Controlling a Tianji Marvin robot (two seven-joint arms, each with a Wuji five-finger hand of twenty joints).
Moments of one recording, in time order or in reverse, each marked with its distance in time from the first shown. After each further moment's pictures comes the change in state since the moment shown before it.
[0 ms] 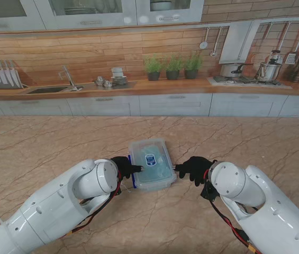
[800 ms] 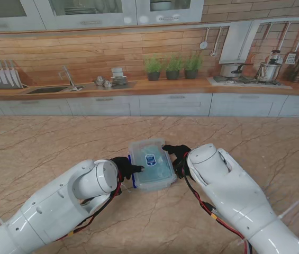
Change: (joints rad) left arm 0.007 -0.007 -0.010 0.009 -0.014 -0.010 0.005; right arm 0.302 -0.227 -0.147 0.450 0.589 0.217 -0.434; left_hand 0.003 -0.001 -0.001 0.006 0.021 -0.001 0.065 0.013 0.038 -0.013 0.038 0.010 0.039 -0.011 0.013 0.000 0.023 0.000 0.014 0.011; right_hand -0.011 -0.050 0.034 0.000 -0.445 0.031 -0.211 0.010 -0.295 0.001 -0.085 -0.078 -0.085 0.096 -0.334 -0.230 -0.024 0.101 -0.208 -0.170
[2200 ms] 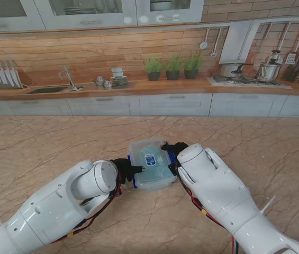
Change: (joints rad) left arm 0.010 0.003 -0.012 -0.001 -0.024 -0.022 -0.020; right arm 0.043 -0.096 -0.016 0.111 -0.059 0.032 -0.171; left_hand 0.007 0.058 -0.001 0.005 0.000 0.000 0.000 -0.002 0.000 0.000 0.000 0.000 0.000 0.000 0.000 0.000 -0.004 0.000 0.000 0.002; right_hand 0.010 -0.222 0.123 -0.014 0.061 0.005 0.248 -0.289 0.002 -0.098 0.217 0.083 0.315 -0.088 0.683 0.166 0.112 -0.055 0.292 -0.022
